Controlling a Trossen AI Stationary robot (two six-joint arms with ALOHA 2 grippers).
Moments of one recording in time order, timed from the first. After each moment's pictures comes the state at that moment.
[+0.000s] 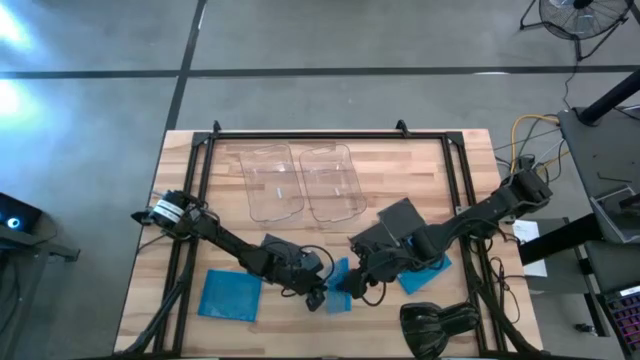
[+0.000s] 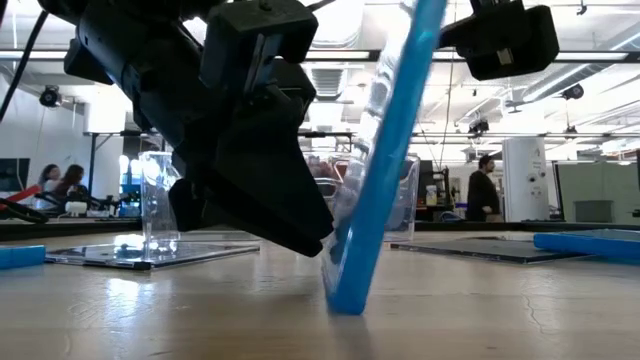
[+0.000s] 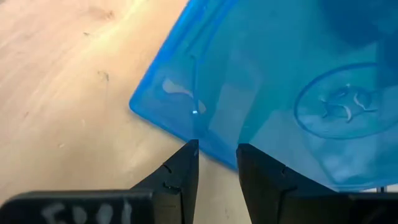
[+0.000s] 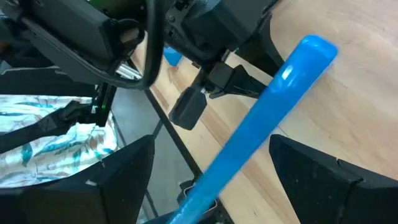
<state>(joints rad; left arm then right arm) -0.43 1.91 1.01 0.18 -0.21 -0.97 0.44 1.60 1.10 -0.18 0.12 1.42</state>
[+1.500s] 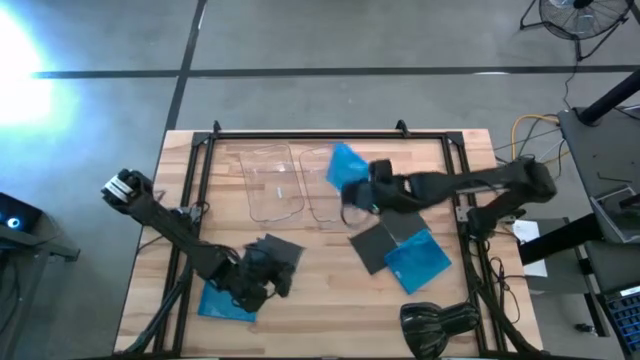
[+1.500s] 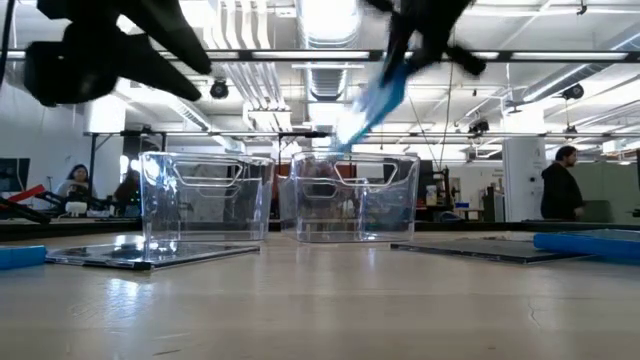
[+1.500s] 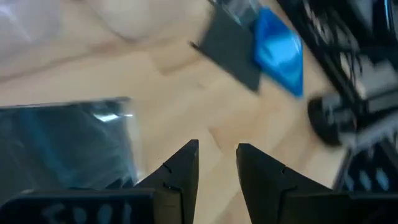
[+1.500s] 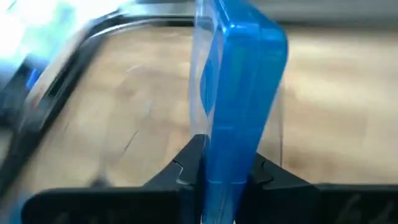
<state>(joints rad) -0.65 1.48 0.98 -0.41 -0.73 -1.55 0.06 1.52 1.28 -0.73 0.63 1.37</state>
